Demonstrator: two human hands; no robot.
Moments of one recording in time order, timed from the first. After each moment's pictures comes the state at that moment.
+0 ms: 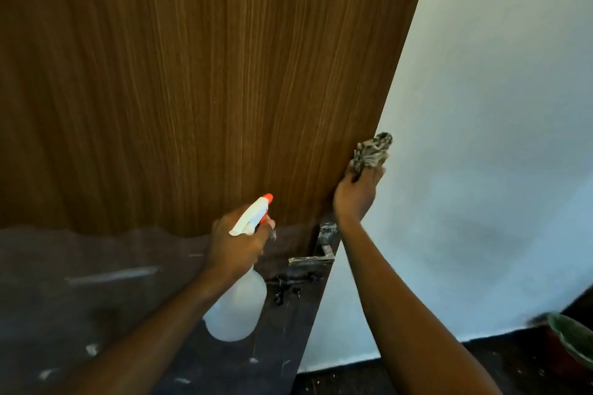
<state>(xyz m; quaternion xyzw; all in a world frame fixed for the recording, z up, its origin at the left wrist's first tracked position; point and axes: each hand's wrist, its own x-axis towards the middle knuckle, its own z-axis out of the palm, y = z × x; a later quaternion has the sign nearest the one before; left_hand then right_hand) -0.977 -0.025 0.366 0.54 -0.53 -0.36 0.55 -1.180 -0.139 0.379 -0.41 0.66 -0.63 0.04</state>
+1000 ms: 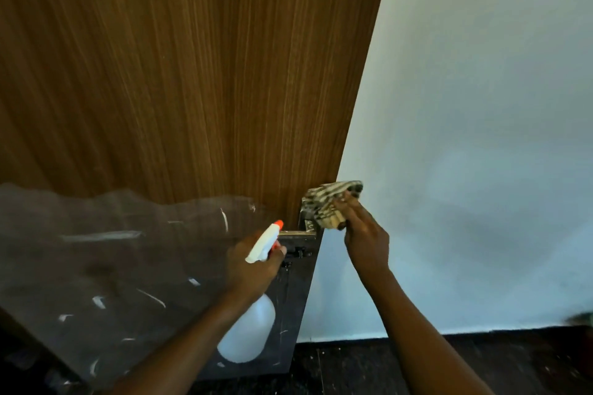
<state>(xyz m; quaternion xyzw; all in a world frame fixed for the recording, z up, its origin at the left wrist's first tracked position) -1.078 0.004 0.291 0.66 -0.45 -0.35 0.50 -1.297 -0.088 0.249 -0.73 0.53 -0.42 -0.12</state>
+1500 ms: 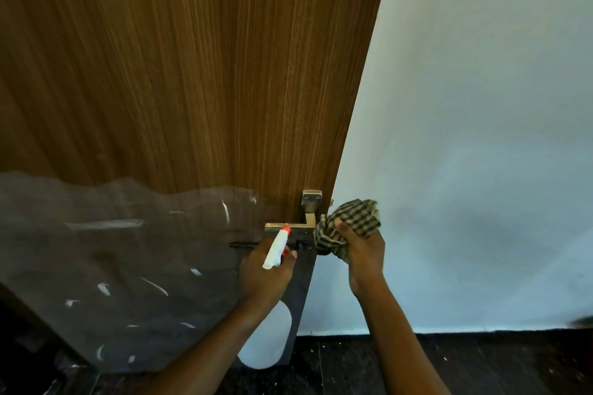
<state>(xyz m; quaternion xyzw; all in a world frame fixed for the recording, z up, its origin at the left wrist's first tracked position) -1.113 0.020 0.281 0.68 -0.43 -0.34 0.48 -1.271 -0.048 0.256 -0.32 0.53 -0.63 0.46</state>
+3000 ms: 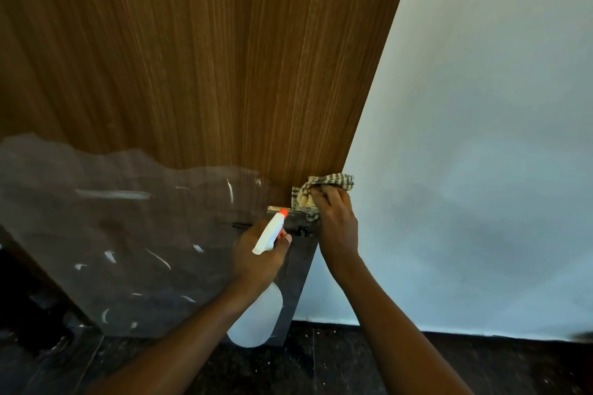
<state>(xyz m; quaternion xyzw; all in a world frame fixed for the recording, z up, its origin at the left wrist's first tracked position) -1.109 0.033 0.297 0.68 -0.39 -0.37 0.50 -1.244 -0.073 0.248 -0.77 0.53 -0.34 -0.08</state>
